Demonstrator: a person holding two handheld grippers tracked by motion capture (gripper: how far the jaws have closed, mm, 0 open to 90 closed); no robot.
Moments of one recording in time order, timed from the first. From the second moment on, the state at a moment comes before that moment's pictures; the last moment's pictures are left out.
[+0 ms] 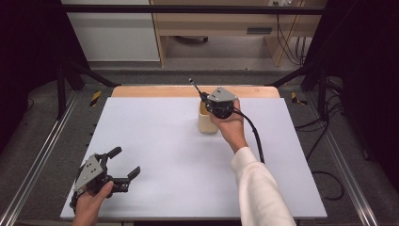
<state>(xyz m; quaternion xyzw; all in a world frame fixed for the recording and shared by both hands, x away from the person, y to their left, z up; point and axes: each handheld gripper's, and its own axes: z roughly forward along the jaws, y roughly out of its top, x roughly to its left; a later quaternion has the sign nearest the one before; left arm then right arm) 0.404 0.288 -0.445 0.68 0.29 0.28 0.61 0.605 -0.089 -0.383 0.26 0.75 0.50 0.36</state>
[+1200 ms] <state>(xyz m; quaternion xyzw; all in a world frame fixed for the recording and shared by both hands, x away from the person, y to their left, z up) 0.404 0.288 -0.445 0.69 0.29 0.28 0.61 0.595 -0.105 -0.385 0.29 0.74 0.51 0.34</state>
